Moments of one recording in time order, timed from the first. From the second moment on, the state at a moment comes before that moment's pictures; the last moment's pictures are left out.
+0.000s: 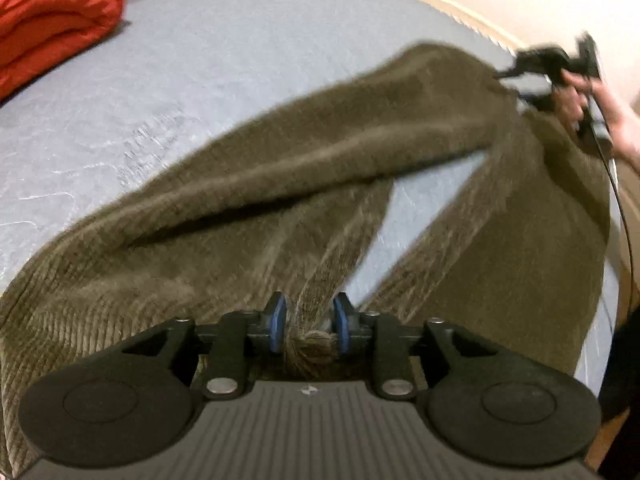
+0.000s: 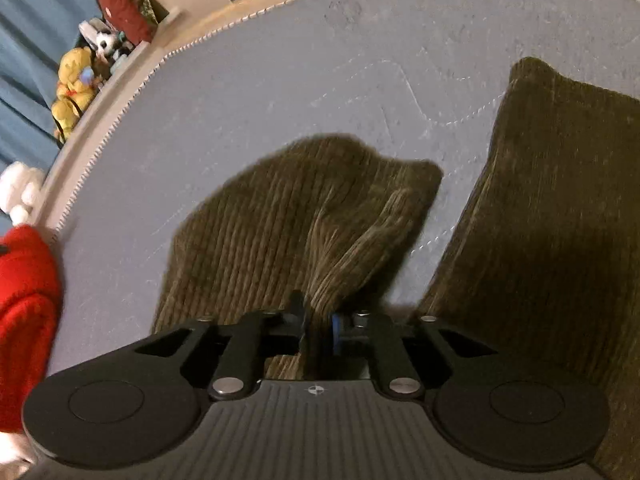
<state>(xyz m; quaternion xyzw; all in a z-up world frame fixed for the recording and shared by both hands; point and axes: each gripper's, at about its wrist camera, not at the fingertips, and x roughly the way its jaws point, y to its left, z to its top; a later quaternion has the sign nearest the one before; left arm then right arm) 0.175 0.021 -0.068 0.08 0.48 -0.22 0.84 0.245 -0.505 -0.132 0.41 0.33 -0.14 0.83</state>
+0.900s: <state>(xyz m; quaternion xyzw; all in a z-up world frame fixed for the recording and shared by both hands) 0.174 0.024 -0.056 0.07 0.34 -0.15 0.93 0.355 -0.519 -0.015 0.40 0.20 -0.04 0.90</state>
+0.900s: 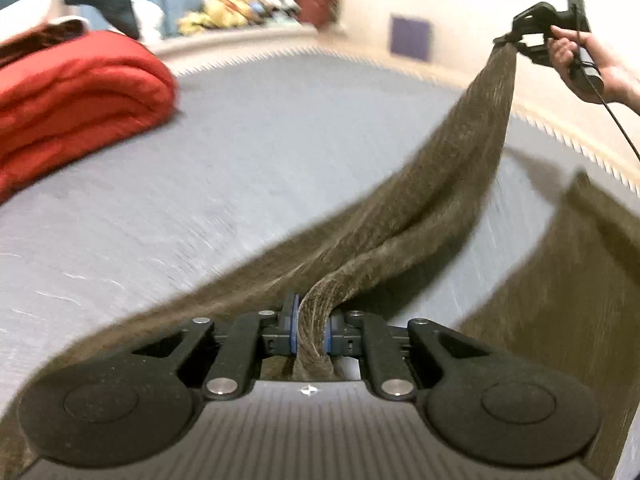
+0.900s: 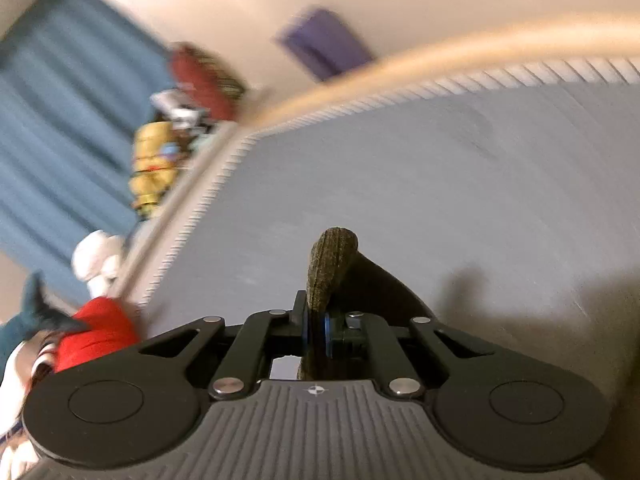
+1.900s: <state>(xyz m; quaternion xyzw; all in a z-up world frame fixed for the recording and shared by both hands) 0.162 0.040 -0.031 0.03 0.40 -0.29 0.87 0.285 -0.578 -0.105 0.27 0.30 -0.26 0.88</state>
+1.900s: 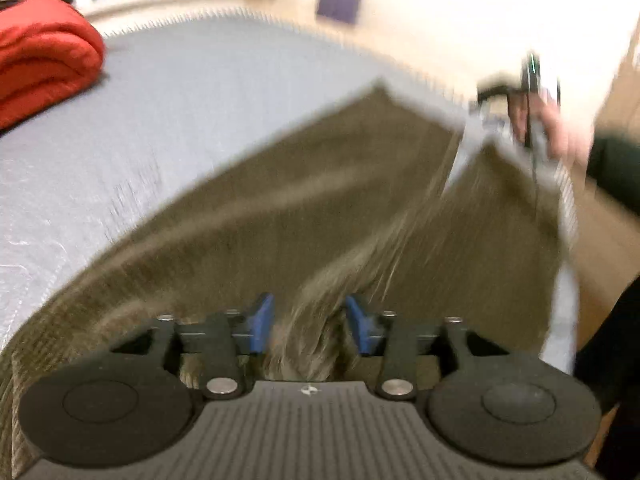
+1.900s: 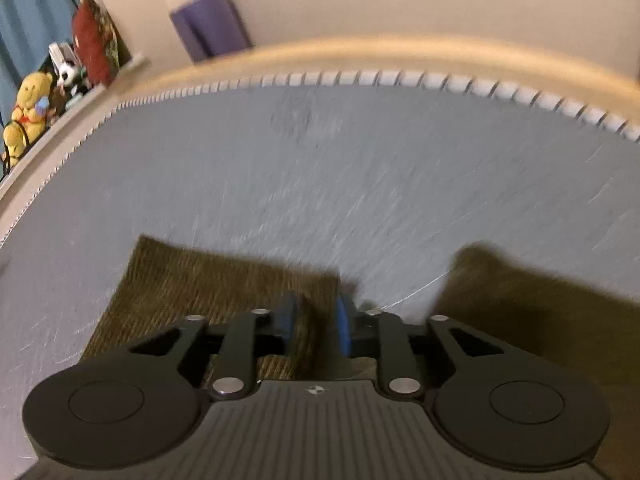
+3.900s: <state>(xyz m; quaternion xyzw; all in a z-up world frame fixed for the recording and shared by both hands) 0.007 0.266 -0.073 -0.28 0.46 0.10 0.84 -0.111 -0.086 -0.116 -0.37 0.20 0.58 0.70</state>
